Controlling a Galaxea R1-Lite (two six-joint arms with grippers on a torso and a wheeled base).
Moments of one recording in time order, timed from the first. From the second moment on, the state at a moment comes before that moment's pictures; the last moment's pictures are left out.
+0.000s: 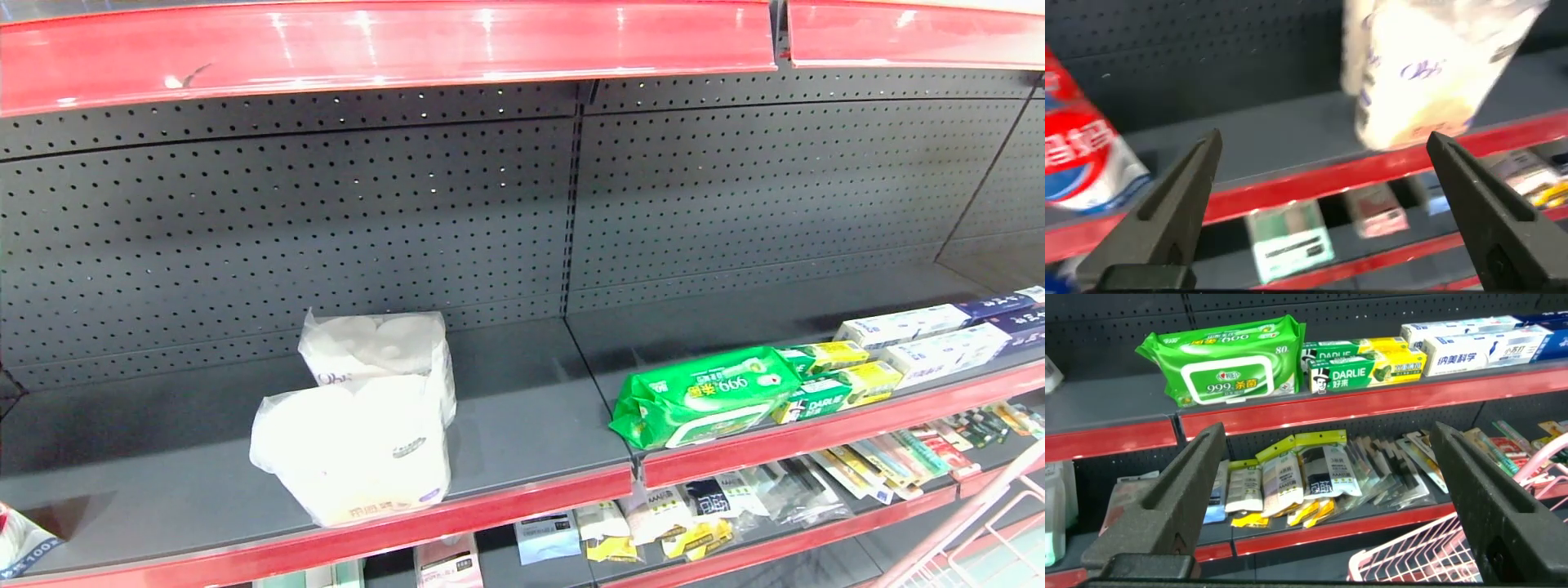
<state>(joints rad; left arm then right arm) 0.01 0.11 -0.06 0.05 -0.06 0.05 0.00 0.00 0.00 0.00 0.00 -0.01</state>
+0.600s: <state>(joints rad) 0.00 0.00 0.00 -0.01 0.01 0.02 0.00 0.00 0.00 0.00 0.00 -0.01</state>
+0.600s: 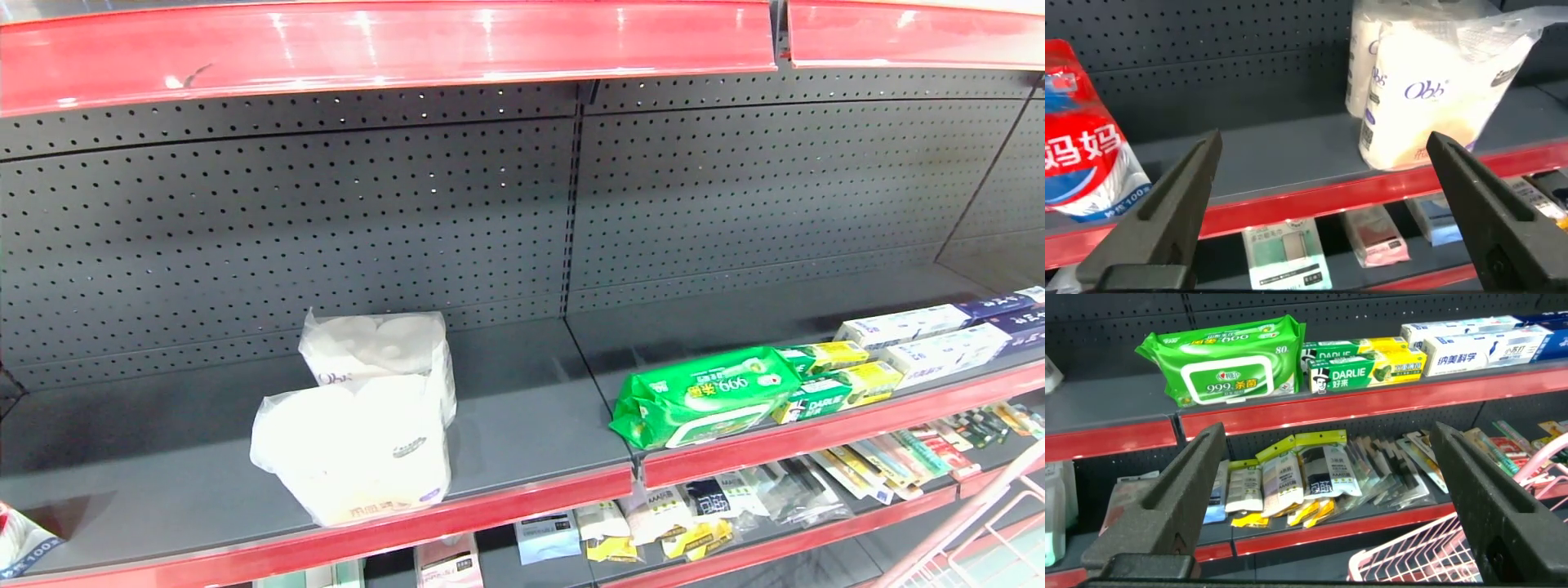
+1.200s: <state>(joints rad) 0.00 0.00 0.00 -0.01 0.01 0.01 0.00 0.00 0.00 0.00 0.01 -0.01</state>
